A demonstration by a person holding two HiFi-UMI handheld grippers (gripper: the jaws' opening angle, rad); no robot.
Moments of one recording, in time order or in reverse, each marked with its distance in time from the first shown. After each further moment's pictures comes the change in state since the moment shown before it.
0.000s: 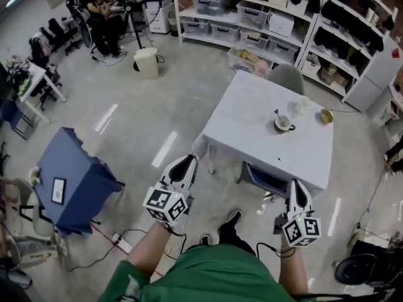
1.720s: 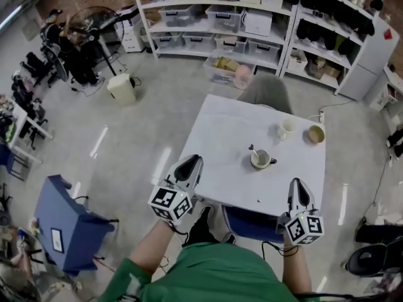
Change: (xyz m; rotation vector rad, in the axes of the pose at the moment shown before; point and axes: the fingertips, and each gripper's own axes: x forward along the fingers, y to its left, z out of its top) left arm 0.393 -0.017 -0.009 0.068 0.080 -0.145; right arm 0.234 -0.258 0.050 0.085 -0.020 -0.131
